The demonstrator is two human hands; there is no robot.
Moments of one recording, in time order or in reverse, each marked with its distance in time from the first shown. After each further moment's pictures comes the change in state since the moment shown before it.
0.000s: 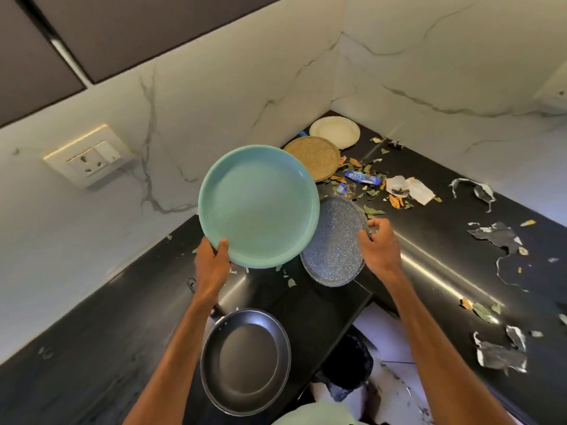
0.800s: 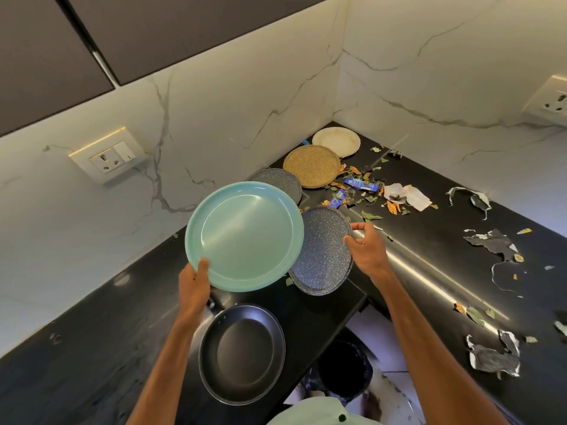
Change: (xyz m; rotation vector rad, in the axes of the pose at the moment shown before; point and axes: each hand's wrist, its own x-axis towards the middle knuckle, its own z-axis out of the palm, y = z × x) left_hand -0.042 -0.033 -0.040 -0.067 0.073 -0.057; right_hand -0.010 -0.003 -0.006 0.123 -0.193 0.028
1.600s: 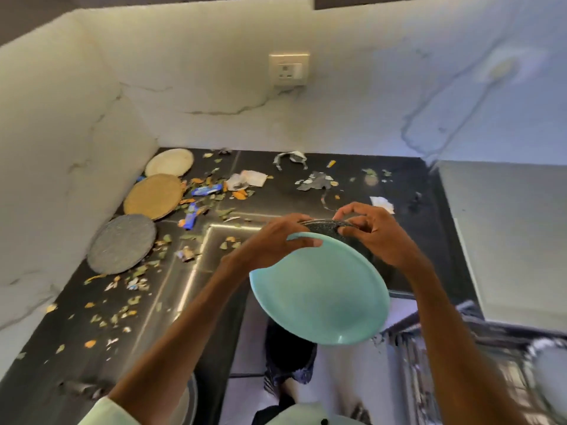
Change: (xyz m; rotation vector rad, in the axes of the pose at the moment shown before) left_hand -0.253 0.154 0.293 0.553 -1.459 1.113; right_hand -0.213 0.091 -0.275 0.028 0.228 -0.185
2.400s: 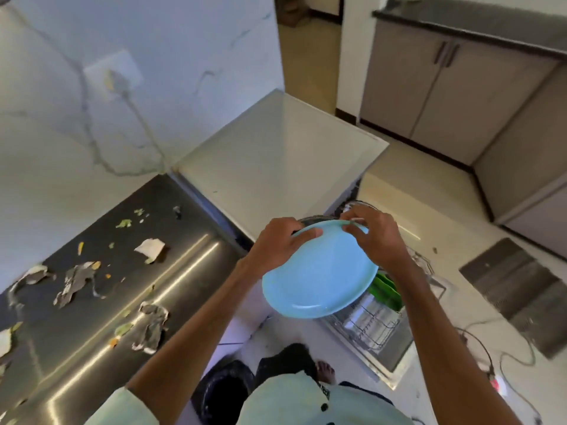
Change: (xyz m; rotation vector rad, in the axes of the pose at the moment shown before) left_hand 0.190 0.311 0.356 0.165 -0.511 0.386; right_hand -0.393 0.175 -0.210 -0.244 1.068 0.638
